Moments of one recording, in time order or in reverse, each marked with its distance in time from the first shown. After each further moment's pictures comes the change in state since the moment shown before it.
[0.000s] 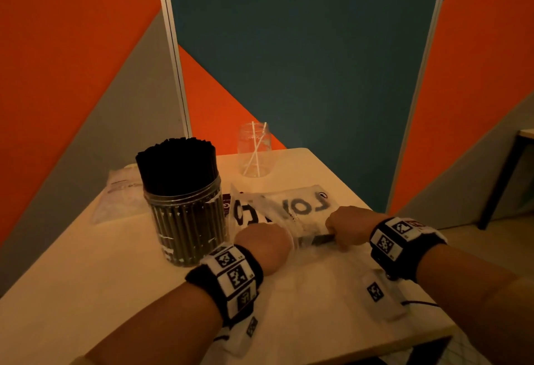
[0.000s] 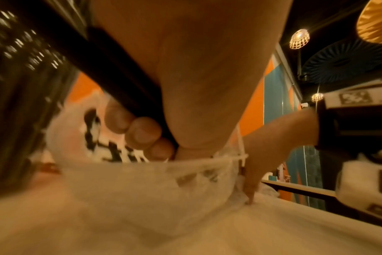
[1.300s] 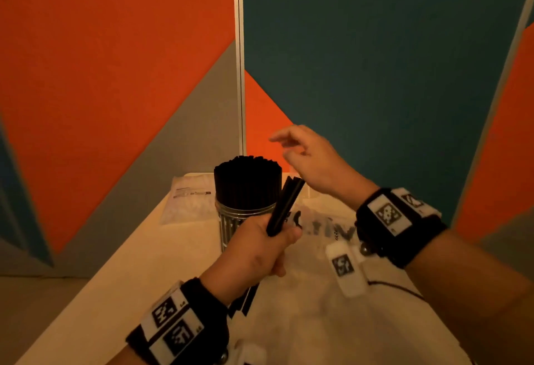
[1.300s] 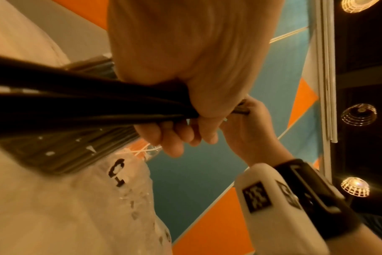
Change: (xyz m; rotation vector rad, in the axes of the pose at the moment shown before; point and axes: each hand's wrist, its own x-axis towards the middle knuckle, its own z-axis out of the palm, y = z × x) left_hand -0.096 -0.071 -0.035 -1.189 0.521 -0.089; right_hand -0.015 -0.149 -0.186 0.871 0.913 -0.524
